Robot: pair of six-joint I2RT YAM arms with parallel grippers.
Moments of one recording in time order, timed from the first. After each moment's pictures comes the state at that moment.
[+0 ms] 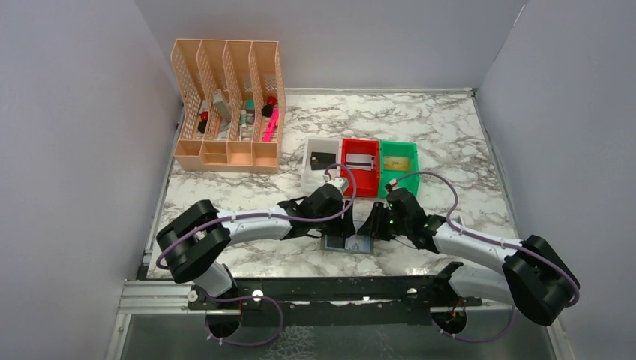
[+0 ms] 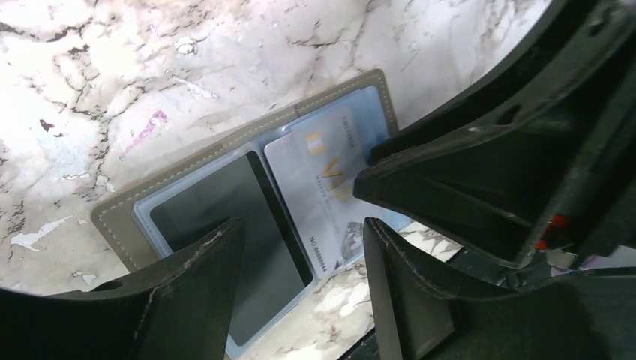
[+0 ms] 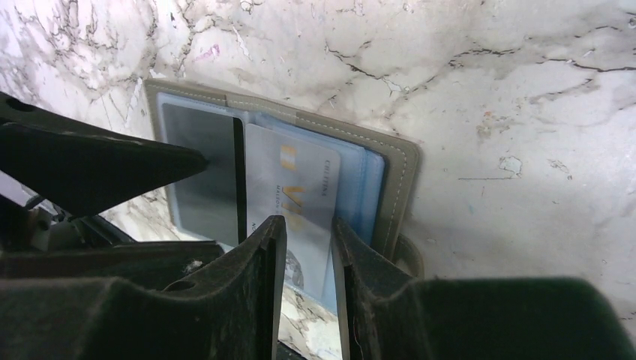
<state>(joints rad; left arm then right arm) -1.00 1.54 0.78 0.00 0.04 -0.72 0.66 1.16 0.37 -0.02 -0.15 0.82</state>
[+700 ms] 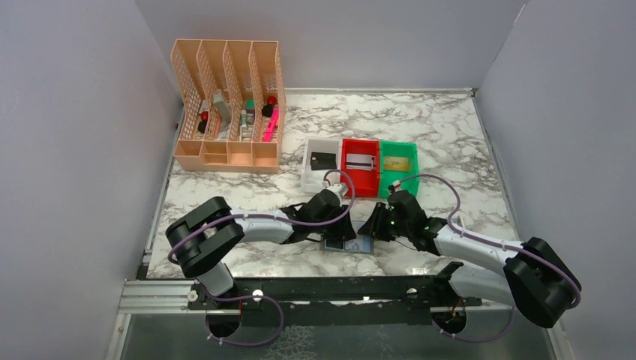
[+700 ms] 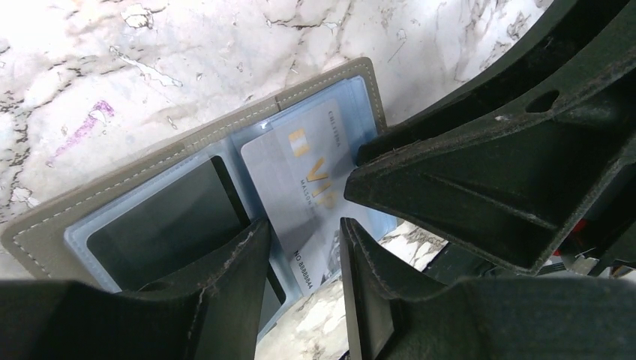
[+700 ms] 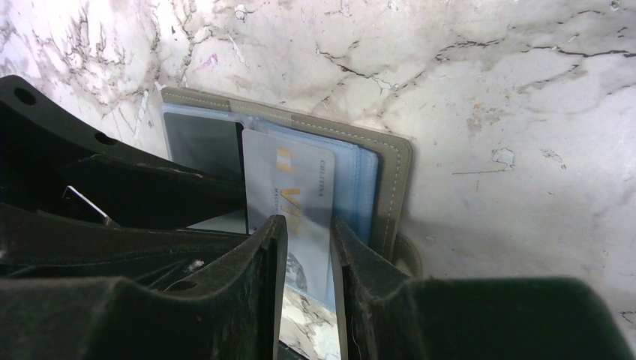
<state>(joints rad) -1.00 1.62 0.70 0.19 0.12 -0.80 0.66 1.14 0.34 0.00 -0.13 0.88</state>
